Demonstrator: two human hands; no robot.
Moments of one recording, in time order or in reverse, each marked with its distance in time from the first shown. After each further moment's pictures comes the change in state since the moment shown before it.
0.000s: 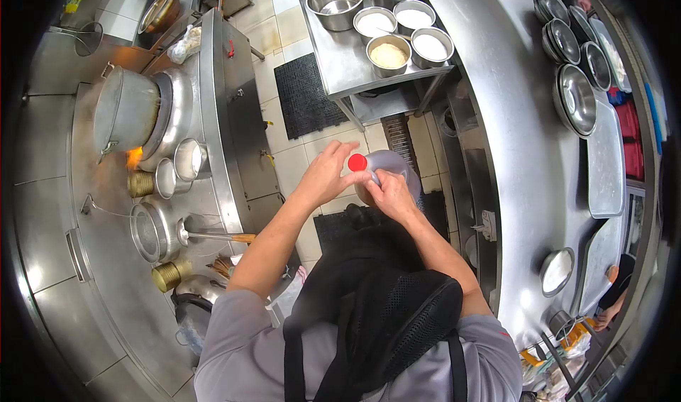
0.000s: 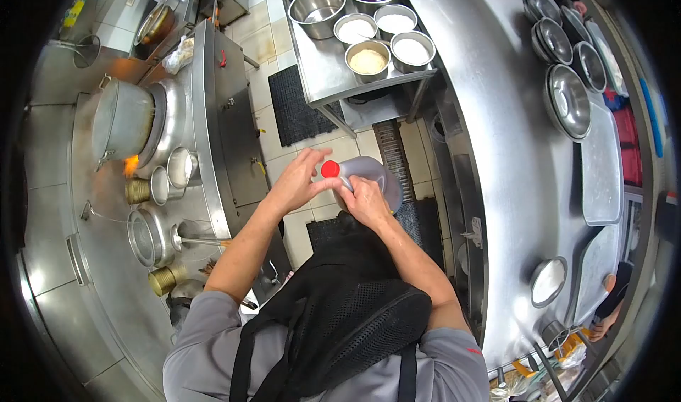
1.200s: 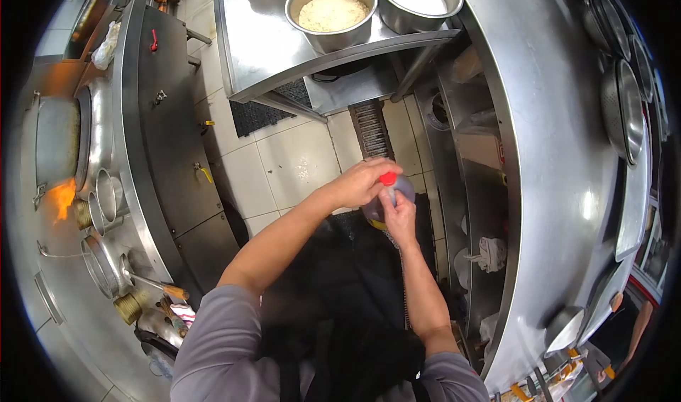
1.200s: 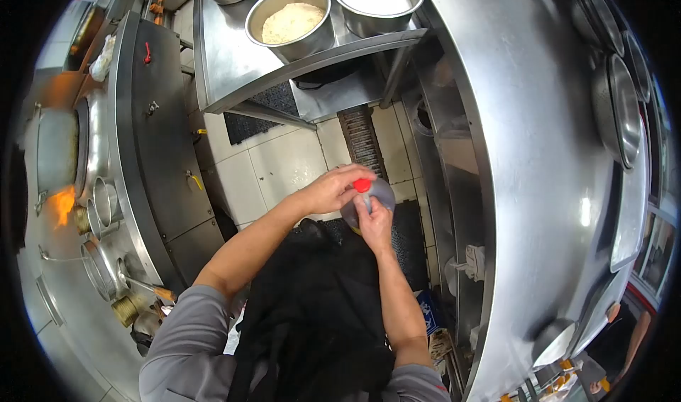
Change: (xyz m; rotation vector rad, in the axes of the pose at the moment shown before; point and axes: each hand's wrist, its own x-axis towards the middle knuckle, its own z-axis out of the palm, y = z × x) left_hand 0.196 -0.132 0.295 -0.371 -0.274 0.419; right_hand 0.016 0.303 0.042 0.183 0.314 0.388
